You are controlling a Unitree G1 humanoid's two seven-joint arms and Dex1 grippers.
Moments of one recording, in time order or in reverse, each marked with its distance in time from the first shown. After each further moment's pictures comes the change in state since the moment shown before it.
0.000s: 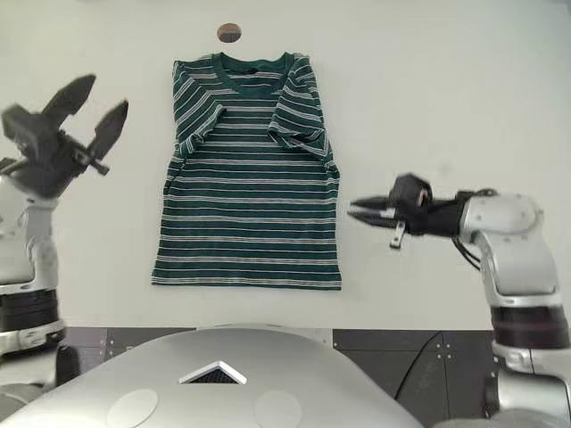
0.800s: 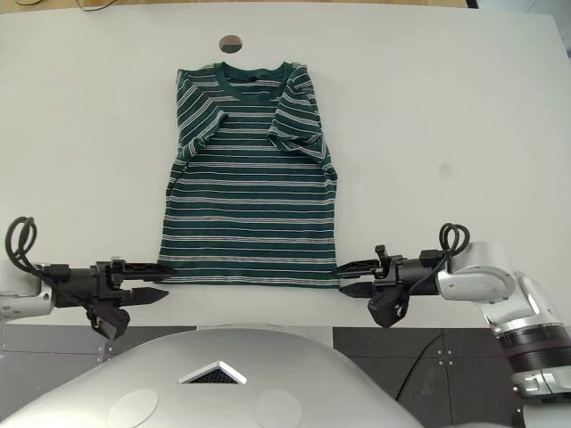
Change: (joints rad) left arm 0.280 0.454 -0.301 -0.062 0.621 -0.752 0.030; right arm 0.033 -0.135 0.239 0.157 -0.475 -1.105 -0.210
